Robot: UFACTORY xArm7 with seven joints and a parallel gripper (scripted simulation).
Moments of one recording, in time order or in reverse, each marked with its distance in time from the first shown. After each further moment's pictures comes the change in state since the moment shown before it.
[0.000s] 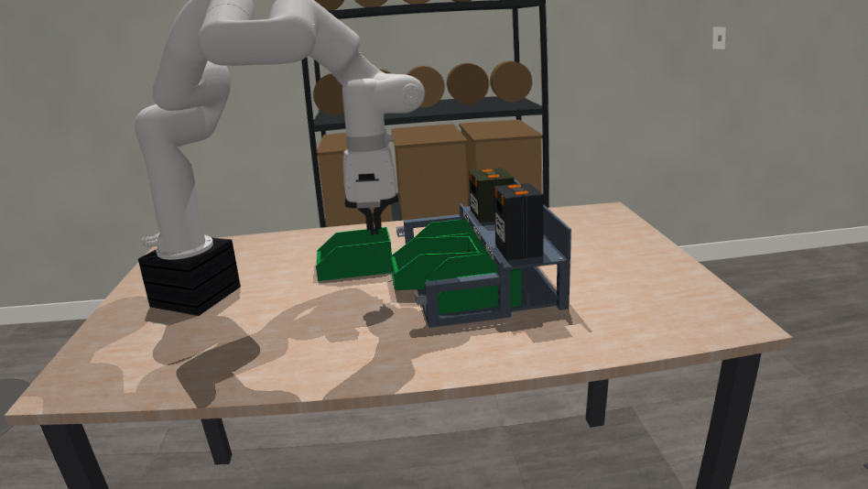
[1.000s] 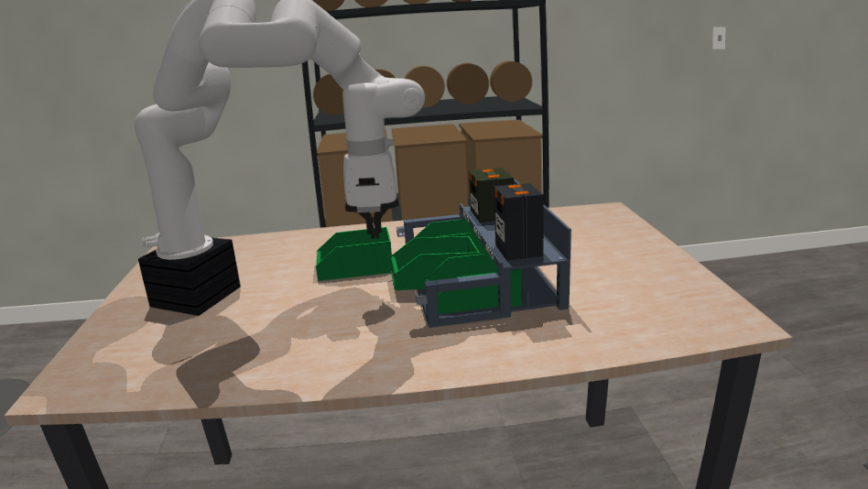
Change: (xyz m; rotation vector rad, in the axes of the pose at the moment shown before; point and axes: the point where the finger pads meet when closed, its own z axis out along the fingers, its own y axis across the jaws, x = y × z) arm 0.000 0.000 0.008 -0.001 -0.002 0.002
